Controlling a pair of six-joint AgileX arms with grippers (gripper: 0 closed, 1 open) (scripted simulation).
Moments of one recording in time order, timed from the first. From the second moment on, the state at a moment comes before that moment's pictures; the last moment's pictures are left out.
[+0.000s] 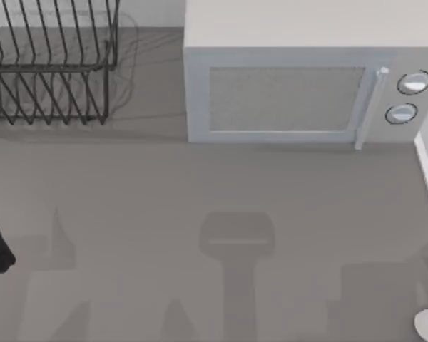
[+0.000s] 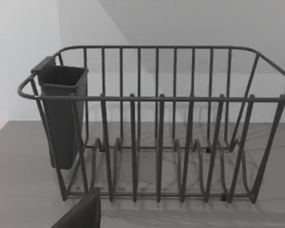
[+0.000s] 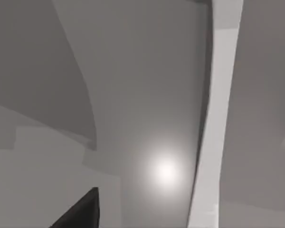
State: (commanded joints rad) left arm 0.00 0.00 0.00 0.00 0.00 0.00; right arm -0.13 1.46 0.68 -0.78 0.01 -1.87
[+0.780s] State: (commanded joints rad) left arm 0.00 0.00 0.00 0.00 0.00 0.00; right arm -0.13 1.56 0.57 -0.58 0.00 -1.87
